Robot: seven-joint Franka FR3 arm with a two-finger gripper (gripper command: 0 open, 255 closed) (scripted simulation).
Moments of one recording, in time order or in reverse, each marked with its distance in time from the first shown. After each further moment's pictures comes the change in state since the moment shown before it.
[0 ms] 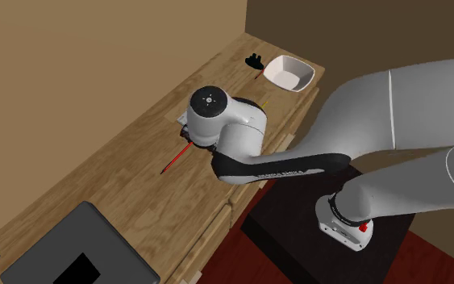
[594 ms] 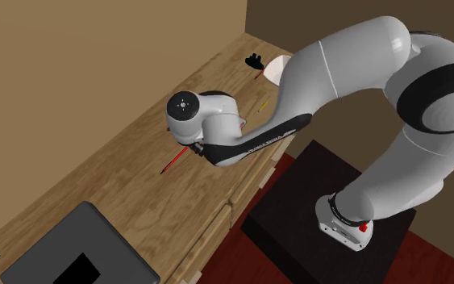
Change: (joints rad) arm 0.094 0.442 -0.056 0.222 -0.594 -0.079 0.620
